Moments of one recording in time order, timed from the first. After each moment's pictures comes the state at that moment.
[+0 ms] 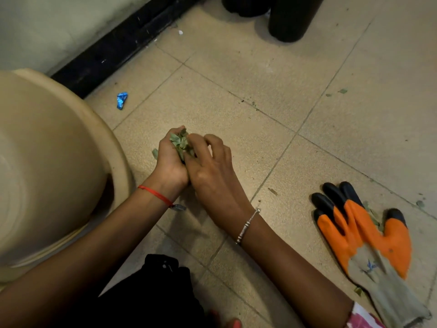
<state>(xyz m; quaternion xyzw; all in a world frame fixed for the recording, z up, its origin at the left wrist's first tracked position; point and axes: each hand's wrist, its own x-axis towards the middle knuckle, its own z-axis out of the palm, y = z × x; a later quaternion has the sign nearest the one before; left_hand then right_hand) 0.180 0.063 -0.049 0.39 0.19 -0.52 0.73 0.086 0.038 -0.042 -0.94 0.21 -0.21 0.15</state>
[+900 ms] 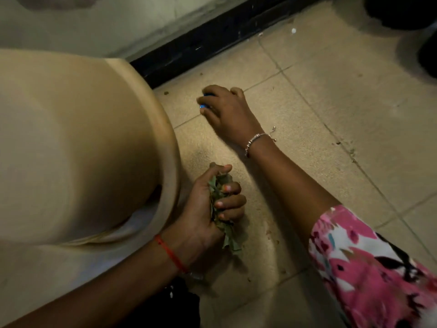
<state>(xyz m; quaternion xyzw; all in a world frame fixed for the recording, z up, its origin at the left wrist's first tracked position) 0.178 0.093 -0.038 0.35 0.30 -0.48 0.75 0.278 -0.026 -0.101 -0.94 -0.06 -0.10 0.31</state>
